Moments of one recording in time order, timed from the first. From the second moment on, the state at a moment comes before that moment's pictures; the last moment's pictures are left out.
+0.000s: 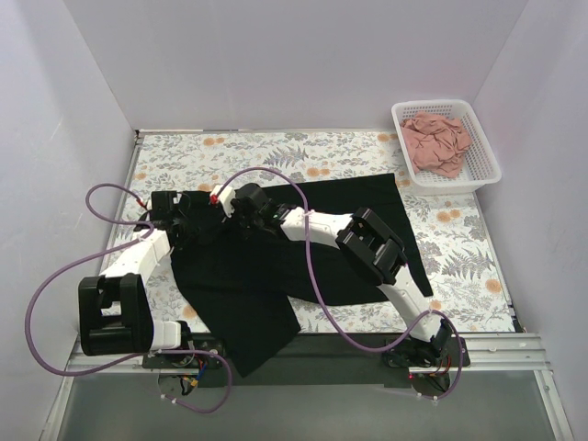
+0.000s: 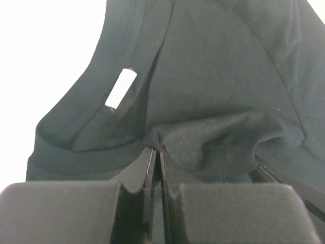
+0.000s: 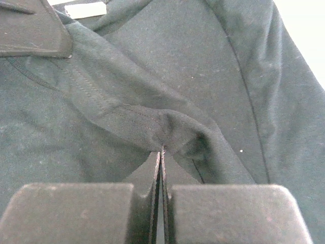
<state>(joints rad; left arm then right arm) 0.05 1.35 0.73 -0.34 -0.06 -0.66 0.98 2.31 1.72 0.02 -0.20 -0.14</state>
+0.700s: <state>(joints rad) 0.05 1.18 0.84 -0.58 -0.09 -0.75 0.98 2.19 1.70 -0.15 -0.15 -0.38</state>
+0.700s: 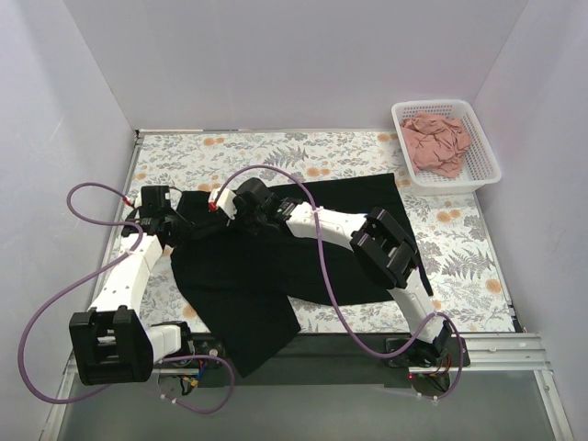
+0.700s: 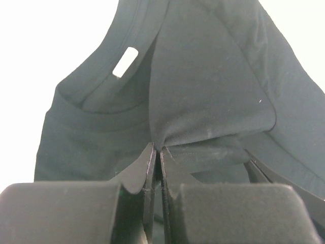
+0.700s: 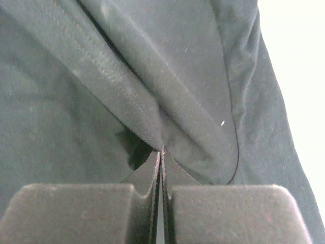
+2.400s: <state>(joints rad) 0.05 1.11 0.69 -0.59 -0.04 -0.77 0.97 2.10 1.46 -0.05 -0.37 0.01</state>
